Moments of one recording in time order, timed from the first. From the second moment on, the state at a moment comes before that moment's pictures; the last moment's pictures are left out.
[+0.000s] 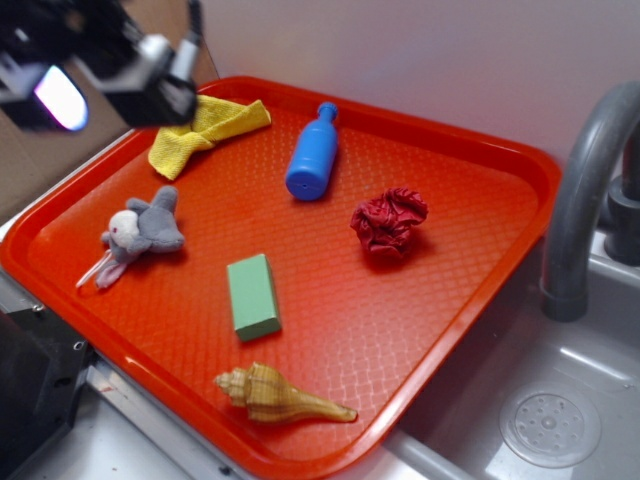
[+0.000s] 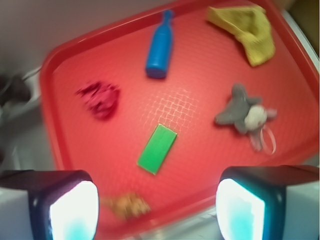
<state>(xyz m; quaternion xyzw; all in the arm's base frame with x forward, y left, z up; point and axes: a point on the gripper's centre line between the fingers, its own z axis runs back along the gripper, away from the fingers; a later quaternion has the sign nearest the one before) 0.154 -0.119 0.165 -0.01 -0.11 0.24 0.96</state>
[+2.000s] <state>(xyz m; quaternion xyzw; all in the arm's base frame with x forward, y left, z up) 0.183 -0.108 0.018 -0.03 -0.04 0.29 0.95</state>
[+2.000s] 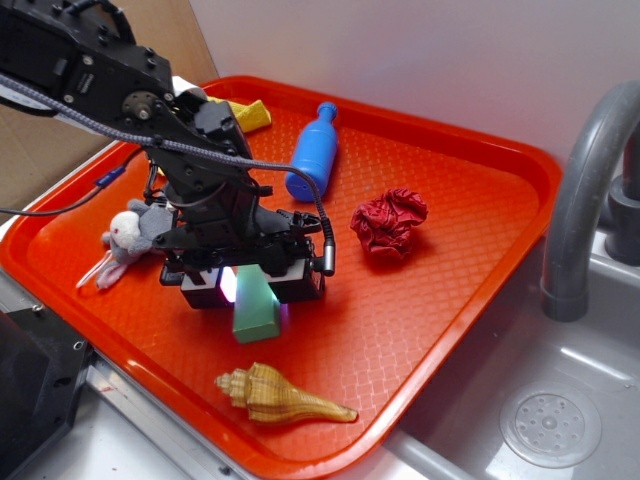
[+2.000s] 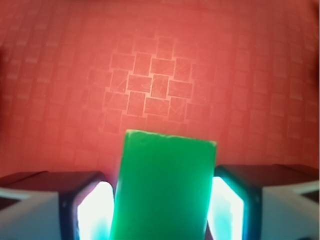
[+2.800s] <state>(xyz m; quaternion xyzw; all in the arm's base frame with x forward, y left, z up) 0.214 -0.063 0.183 0.05 -0.02 -0.01 1.00</state>
